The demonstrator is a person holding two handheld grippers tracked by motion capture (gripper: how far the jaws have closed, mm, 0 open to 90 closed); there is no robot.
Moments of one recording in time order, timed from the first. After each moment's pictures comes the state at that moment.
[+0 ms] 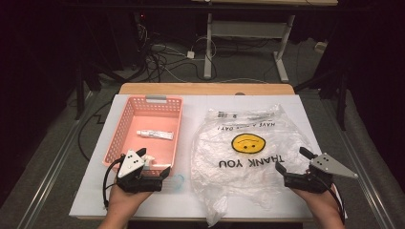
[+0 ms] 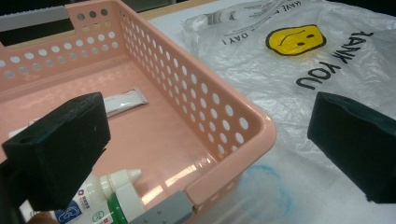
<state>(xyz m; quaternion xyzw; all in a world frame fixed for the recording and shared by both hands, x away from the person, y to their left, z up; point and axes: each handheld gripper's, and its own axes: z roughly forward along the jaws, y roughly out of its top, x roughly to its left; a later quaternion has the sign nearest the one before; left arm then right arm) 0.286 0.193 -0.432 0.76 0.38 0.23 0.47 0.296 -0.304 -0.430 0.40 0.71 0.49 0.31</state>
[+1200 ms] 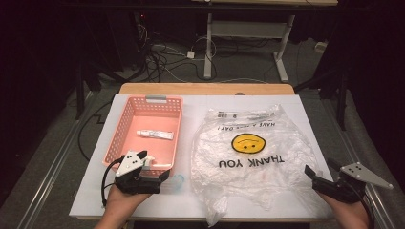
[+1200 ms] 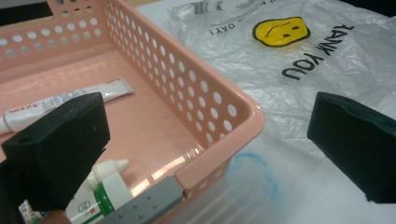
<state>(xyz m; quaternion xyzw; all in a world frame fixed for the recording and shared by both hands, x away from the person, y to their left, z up) 0.285 0.197 -0.432 0.78 0.37 0.19 0.47 0.273 -0.371 -0.434 0.50 0.68 0.43 0.32</state>
